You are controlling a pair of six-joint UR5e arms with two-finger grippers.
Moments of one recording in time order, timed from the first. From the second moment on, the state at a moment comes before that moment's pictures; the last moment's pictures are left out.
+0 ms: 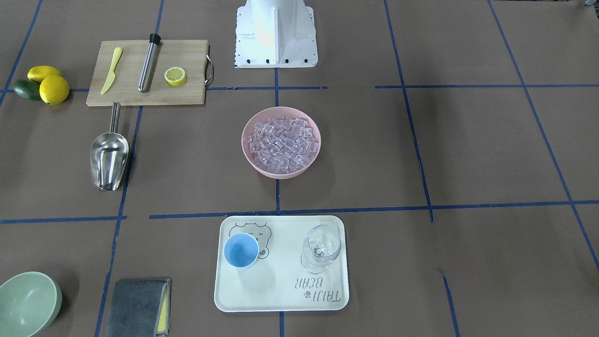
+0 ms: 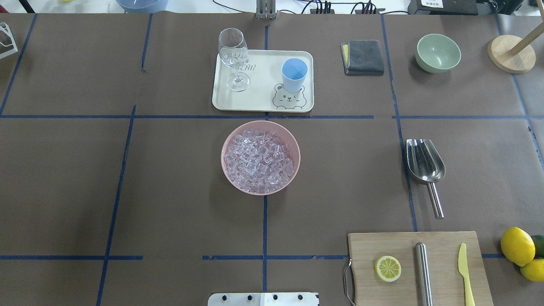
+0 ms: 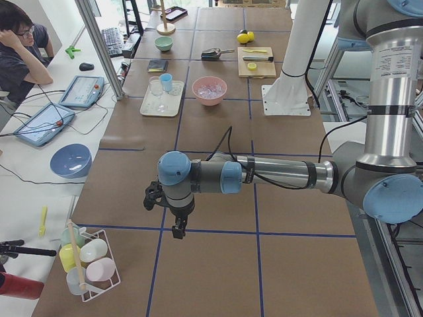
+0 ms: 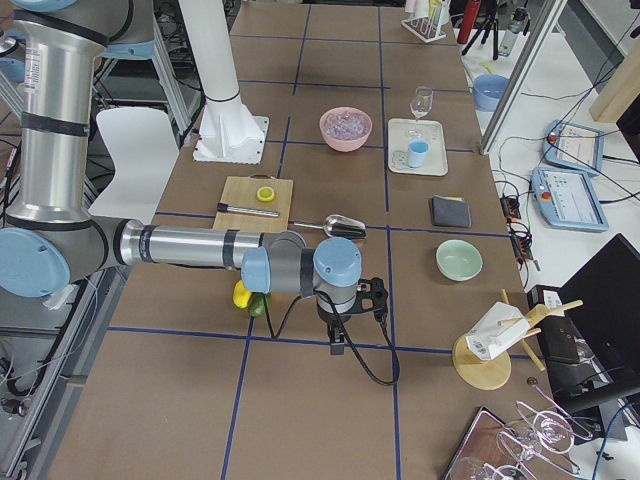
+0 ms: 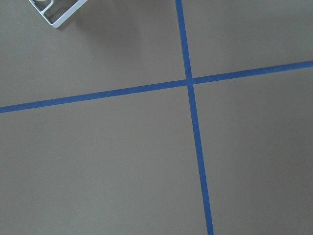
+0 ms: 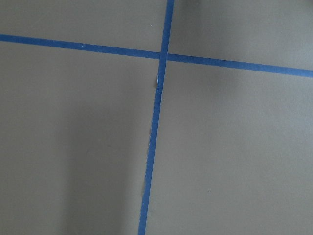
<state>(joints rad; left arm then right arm) -1.60 -1.55 -1.67 -1.51 -2.32 0.17 1.57 -1.73 1.72 -1.52 2.35 -0.09</state>
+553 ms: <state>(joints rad) -1.60 -1.55 -1.68 -1.52 -2.31 0.17 1.57 -1.73 1.72 -1.52 2.35 -0.09</state>
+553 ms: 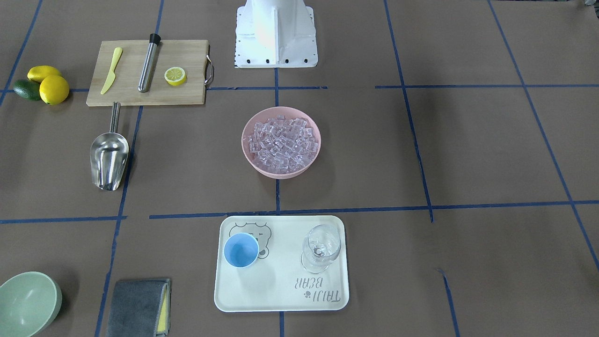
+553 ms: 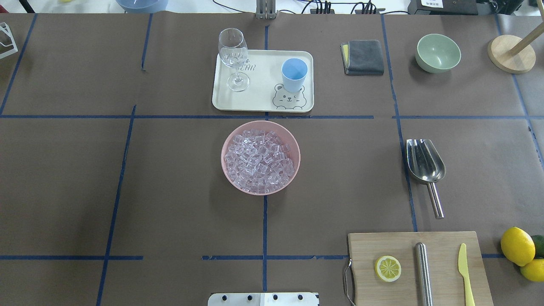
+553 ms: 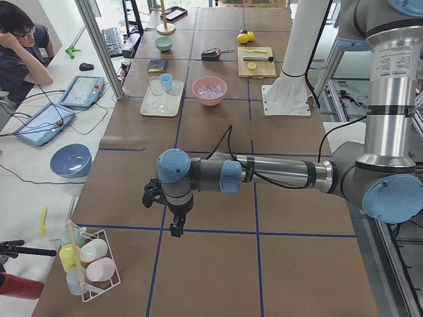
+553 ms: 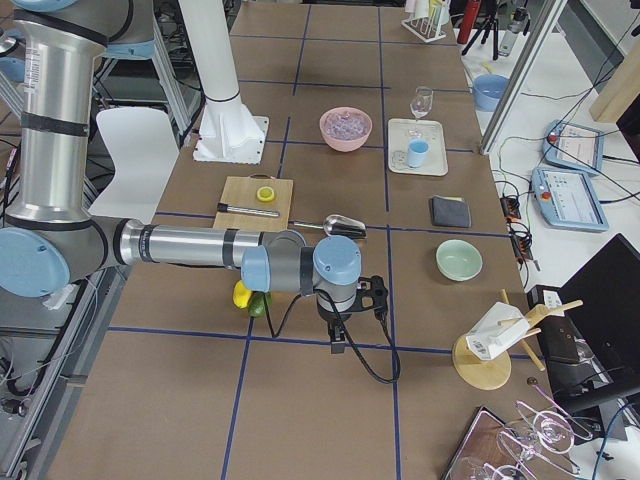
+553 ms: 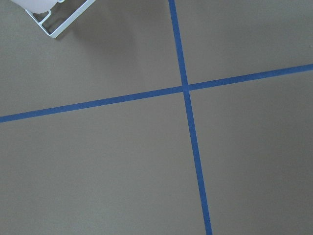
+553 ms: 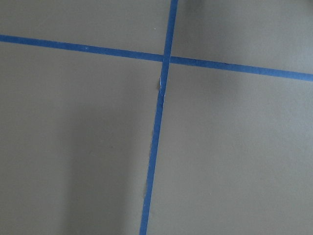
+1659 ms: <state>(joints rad) -1.60 -1.59 -1.68 -1.55 -2.32 0.16 1.57 -1.69 1.76 -1.52 2.37 -0.08</state>
